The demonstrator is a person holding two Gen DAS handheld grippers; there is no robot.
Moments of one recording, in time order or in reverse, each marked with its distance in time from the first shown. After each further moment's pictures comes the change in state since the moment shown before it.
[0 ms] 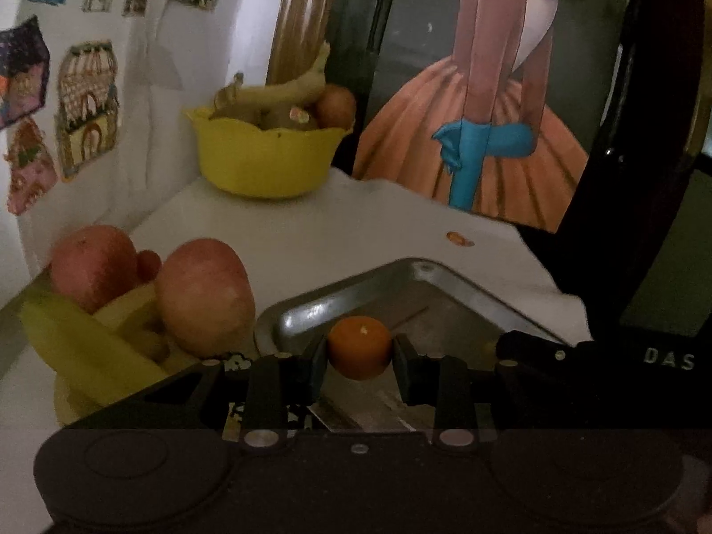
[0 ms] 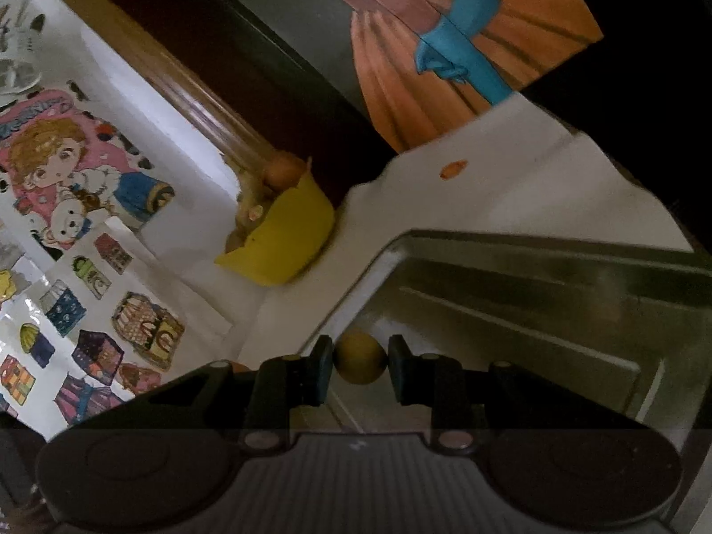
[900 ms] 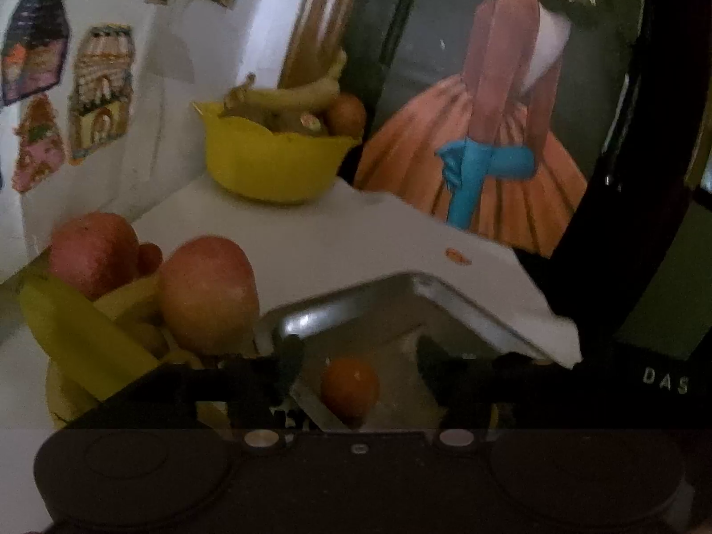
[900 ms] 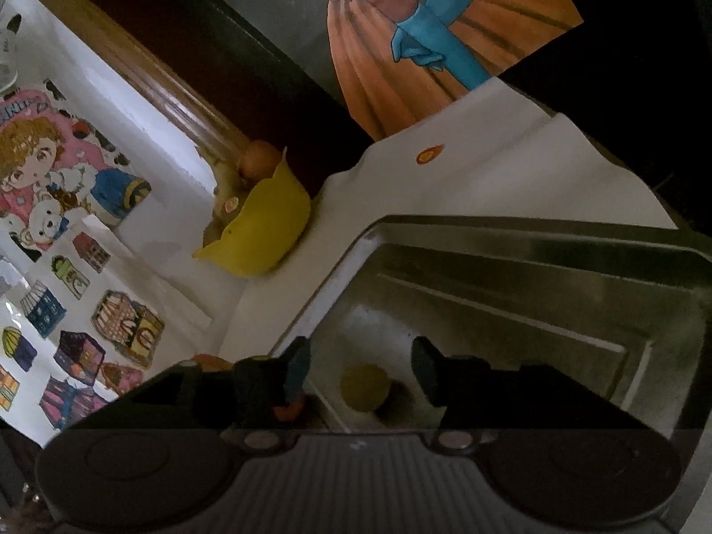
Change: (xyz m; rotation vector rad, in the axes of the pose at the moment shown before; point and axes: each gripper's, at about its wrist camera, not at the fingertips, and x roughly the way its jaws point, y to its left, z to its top) left arm -0.009 0.011 -0.001 -0.088 -0.063 -0.034; right arm -0.001 -0.005 -0.003 0.029 0.013 -0.039
